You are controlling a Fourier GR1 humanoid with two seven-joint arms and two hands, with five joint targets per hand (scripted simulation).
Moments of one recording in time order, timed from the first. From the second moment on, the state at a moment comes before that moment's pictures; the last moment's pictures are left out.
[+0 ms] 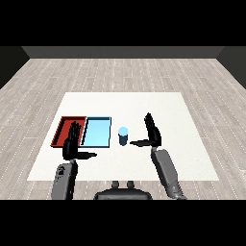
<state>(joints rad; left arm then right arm) 0.01 0.06 0.05 -1.67 0.09 -0.10 -0.36 -0.26 0.00 0.12 -1.42 -0.12 -0.10 -0.21</state>
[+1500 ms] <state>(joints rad) -0.02 0.06 0.08 -1.67 0.11 -0.10 -0.36 -0.40 0.00 0.39 -1.07 -0.53 -0.29 -0.46</state>
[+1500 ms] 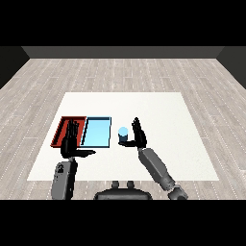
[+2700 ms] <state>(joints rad) -0.03 0.05 0.09 -1.66 0.13 -0.10 -0.34 -0.64 0.00 0.57 -0.68 -0.88 -0.25 -0.64</state>
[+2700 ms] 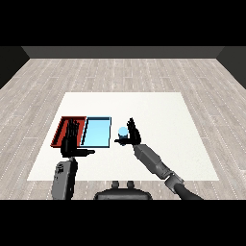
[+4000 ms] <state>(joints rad) -0.04 0.07 0.10 -1.66 0.13 -0.11 -0.34 -0.78 0.00 0.77 -0.57 -1.06 -0.61 -0.68</state>
